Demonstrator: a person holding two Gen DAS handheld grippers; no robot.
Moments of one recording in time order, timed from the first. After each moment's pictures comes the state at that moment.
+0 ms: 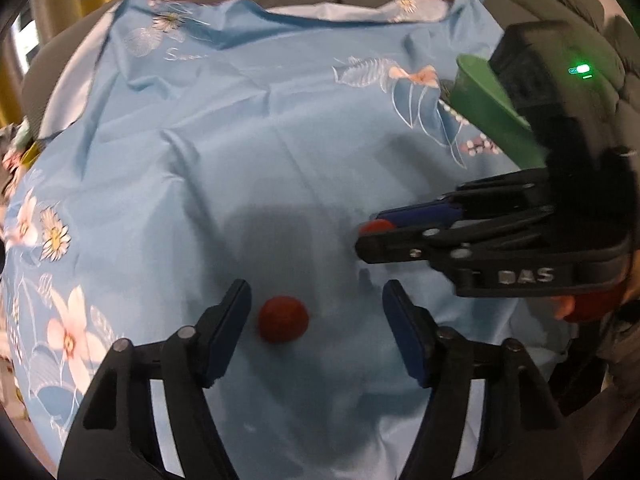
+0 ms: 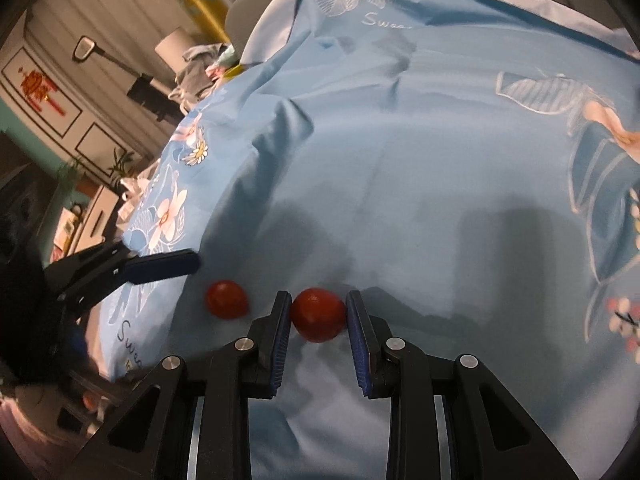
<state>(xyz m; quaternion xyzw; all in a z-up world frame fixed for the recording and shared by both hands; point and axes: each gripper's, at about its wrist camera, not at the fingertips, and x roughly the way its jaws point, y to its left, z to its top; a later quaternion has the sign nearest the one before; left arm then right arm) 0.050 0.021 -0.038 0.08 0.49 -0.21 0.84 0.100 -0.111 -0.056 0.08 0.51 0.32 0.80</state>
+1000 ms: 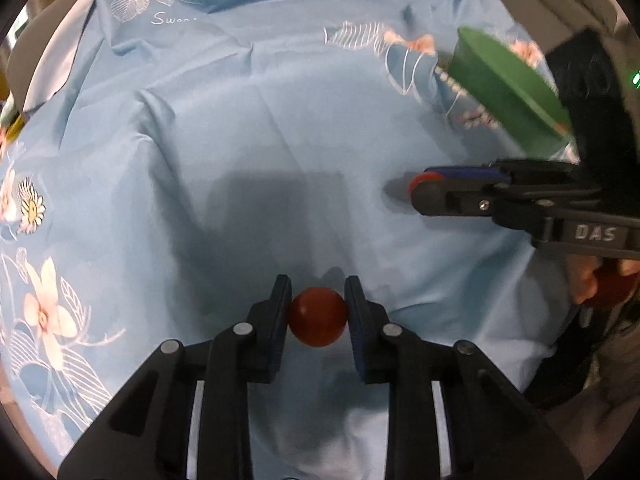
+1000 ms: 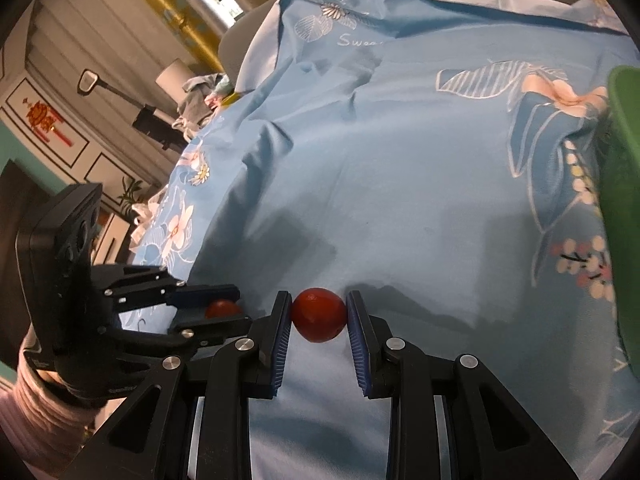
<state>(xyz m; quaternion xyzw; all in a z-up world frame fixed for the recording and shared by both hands) 0.042 0.014 -0.047 0.05 0.54 -0.21 0.82 0.085 -0.152 -0.053 0.13 0.48 0.31 0.81</state>
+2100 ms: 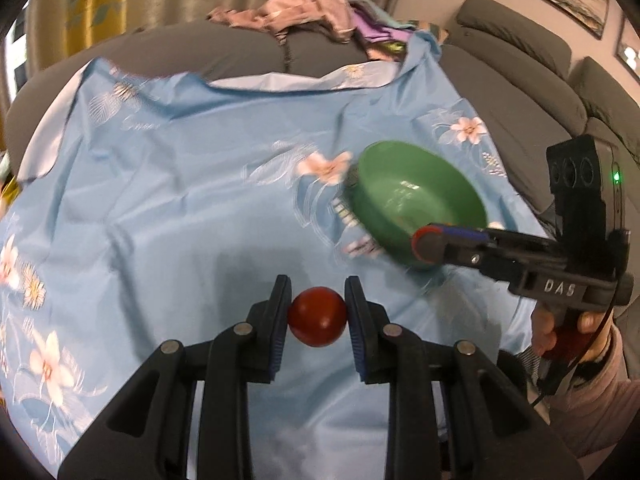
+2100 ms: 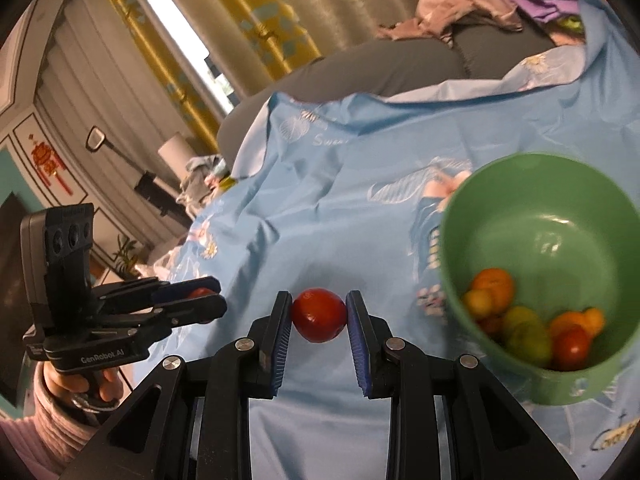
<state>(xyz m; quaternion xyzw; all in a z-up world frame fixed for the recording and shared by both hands) 0.035 -0.061 0.057 0.01 0.42 -0.26 0.87 0.039 -0.247 0.029 0.16 0.37 0.25 0.88</state>
